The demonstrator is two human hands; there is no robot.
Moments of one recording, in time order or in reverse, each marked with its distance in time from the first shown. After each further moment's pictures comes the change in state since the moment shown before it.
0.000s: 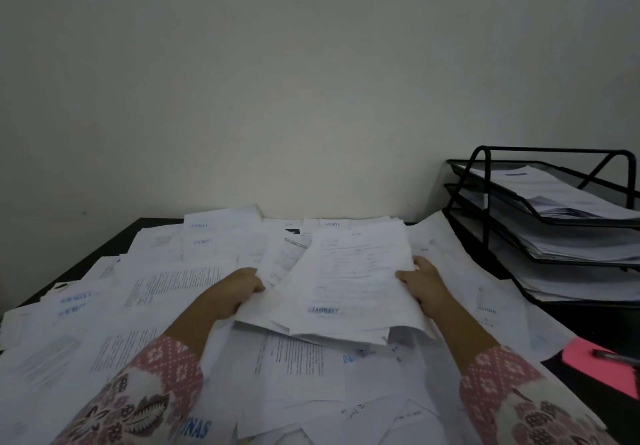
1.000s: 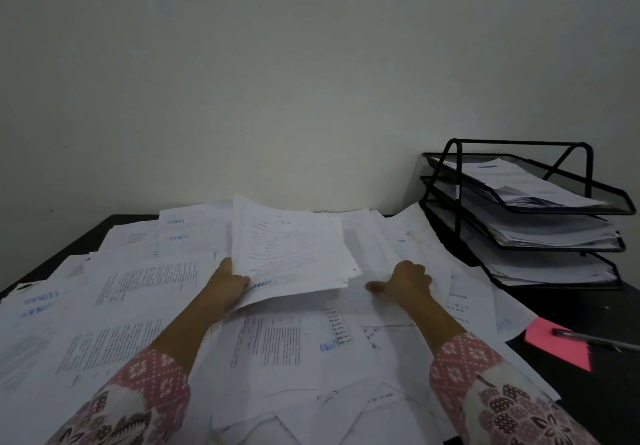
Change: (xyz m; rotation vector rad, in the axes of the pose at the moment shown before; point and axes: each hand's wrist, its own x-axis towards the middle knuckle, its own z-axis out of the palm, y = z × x) left_hand -0.014 0.006 0.031 0.029 0.198 0.124; right_hand -0.005 0.005 -0.006 -0.968 0.159 0.090
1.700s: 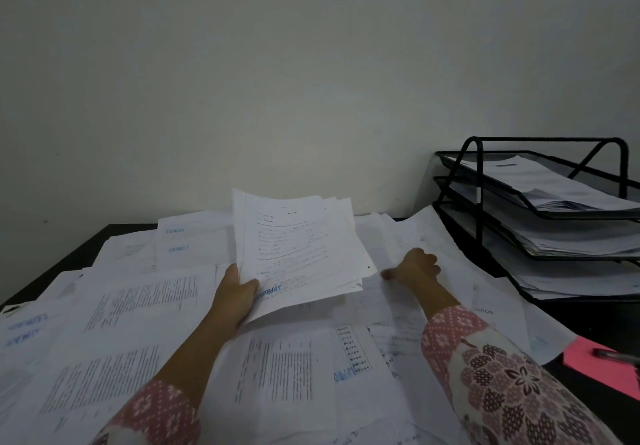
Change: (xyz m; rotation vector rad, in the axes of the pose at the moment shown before) left_hand 0.018 0.002 0.011 -0.132 0.078 0.044; right_hand 0.067 -0.025 0.004 0.068 0.013 0.092
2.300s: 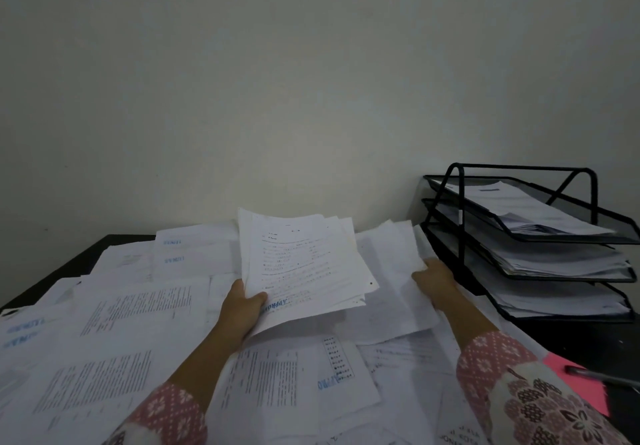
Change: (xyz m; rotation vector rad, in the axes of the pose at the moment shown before) left_hand -0.020 0.009 0.015 -0.054 -0.020 -0.010; right_hand -0.004 0.043 -0.048 0.455 0.012 -0.157
